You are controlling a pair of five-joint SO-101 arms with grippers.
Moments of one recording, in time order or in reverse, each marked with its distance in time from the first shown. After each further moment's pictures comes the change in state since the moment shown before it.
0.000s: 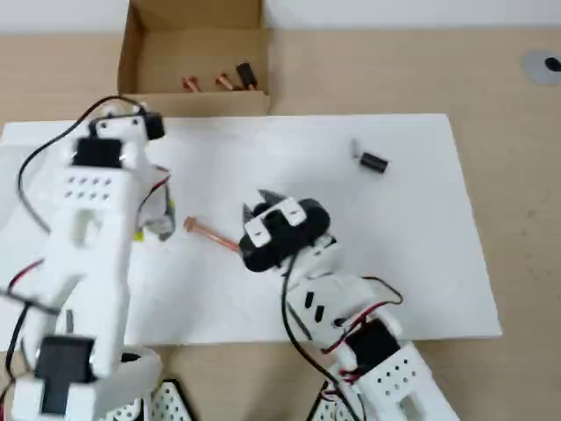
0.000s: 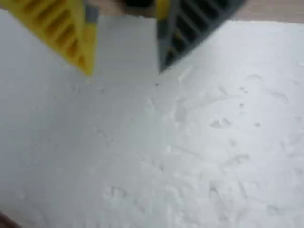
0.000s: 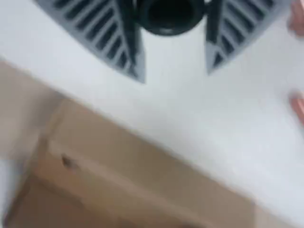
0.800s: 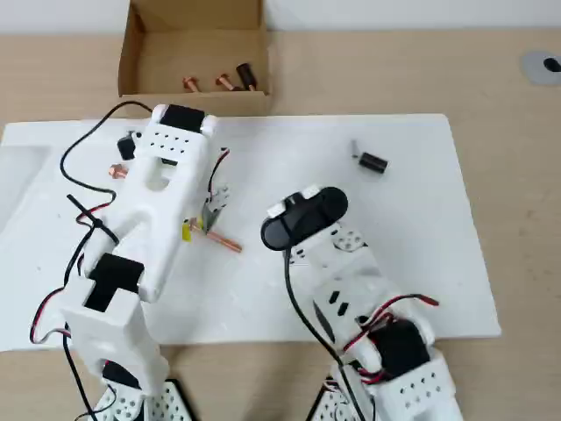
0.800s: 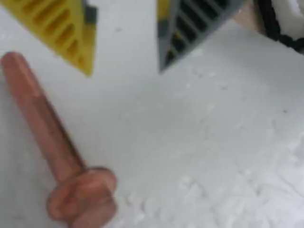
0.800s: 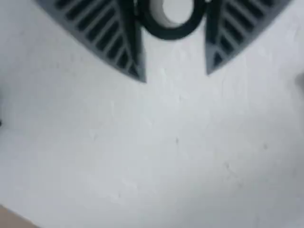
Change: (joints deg) left arm 10.1 27.3 -17.4 1.5 37.5; right arm 8.1 0.0 -16.2 36.7 1.1
